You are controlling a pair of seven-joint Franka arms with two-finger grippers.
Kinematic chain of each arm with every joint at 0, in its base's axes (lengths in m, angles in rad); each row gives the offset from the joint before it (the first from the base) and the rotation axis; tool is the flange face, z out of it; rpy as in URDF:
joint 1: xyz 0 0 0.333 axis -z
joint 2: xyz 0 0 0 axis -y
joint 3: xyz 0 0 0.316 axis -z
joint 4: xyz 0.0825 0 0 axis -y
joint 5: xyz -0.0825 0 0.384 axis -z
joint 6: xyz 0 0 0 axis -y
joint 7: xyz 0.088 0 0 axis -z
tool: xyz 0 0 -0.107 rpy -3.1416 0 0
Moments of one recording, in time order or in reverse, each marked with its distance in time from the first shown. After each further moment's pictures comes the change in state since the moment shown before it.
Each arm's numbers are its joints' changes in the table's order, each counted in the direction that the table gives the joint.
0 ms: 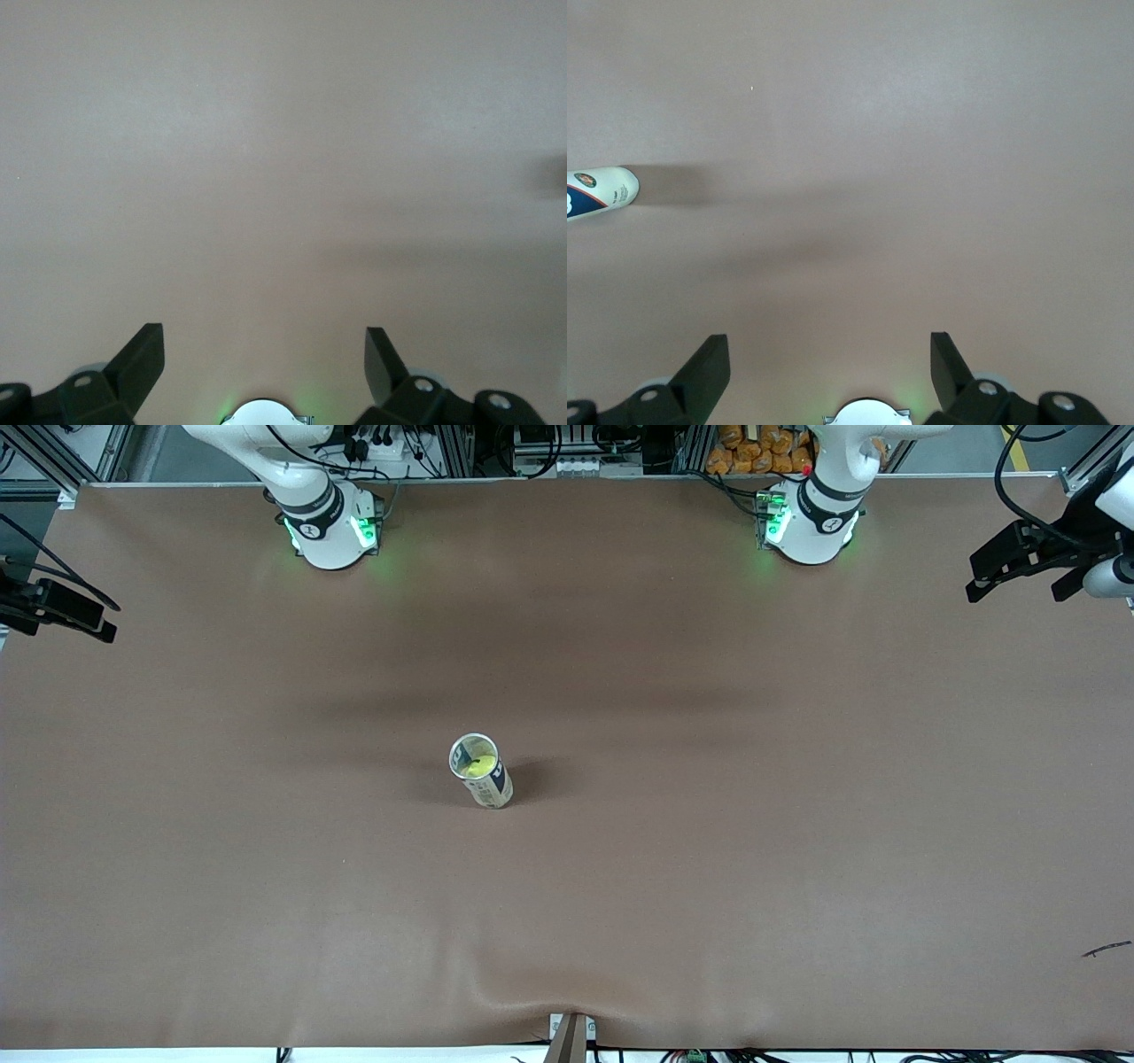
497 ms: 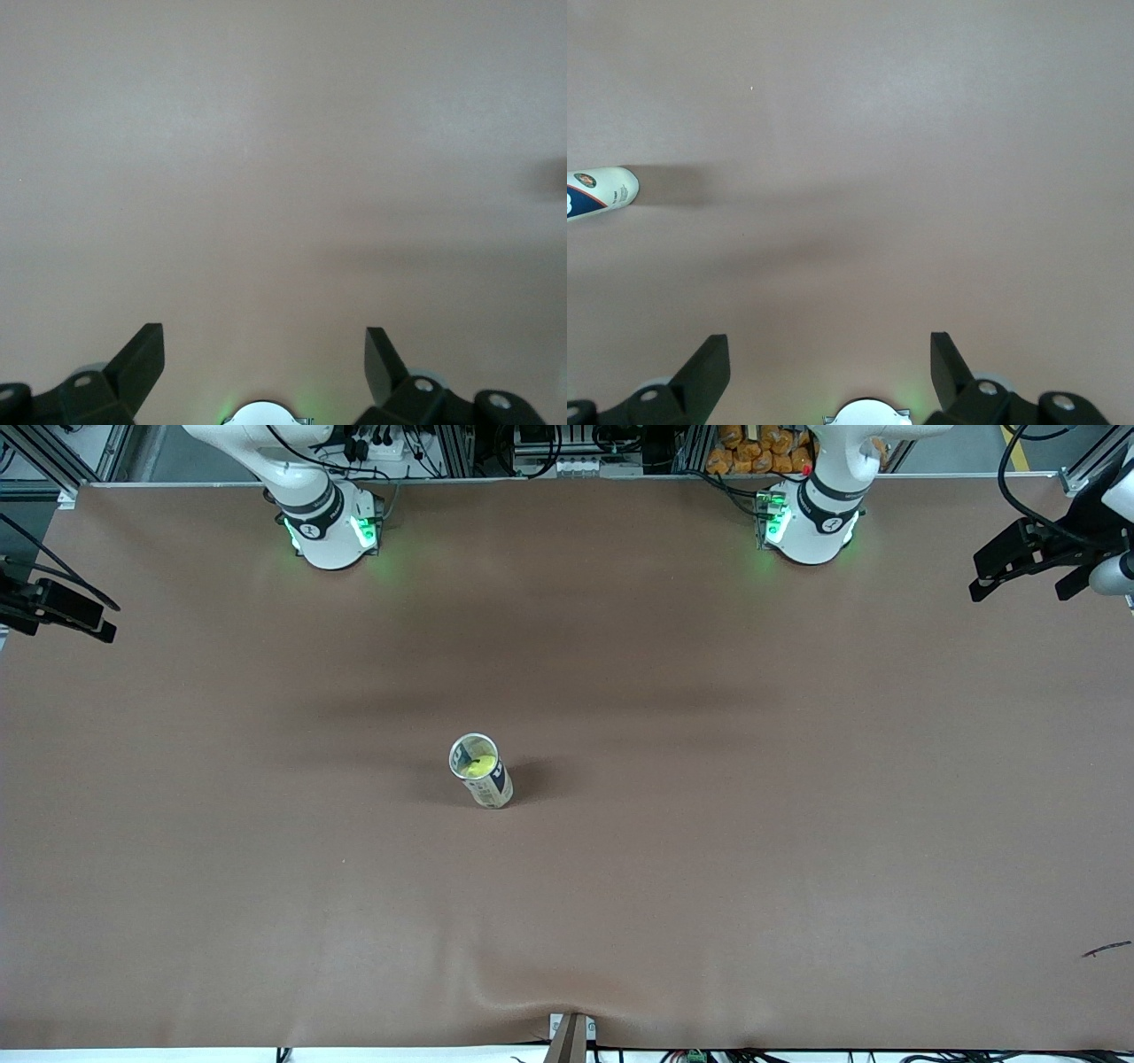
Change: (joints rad) left arm 0.000 0.000 -0.001 0.008 0.000 0.000 0.000; right arm 0.000 0.000 0.000 0.000 0.000 0.000 0.000
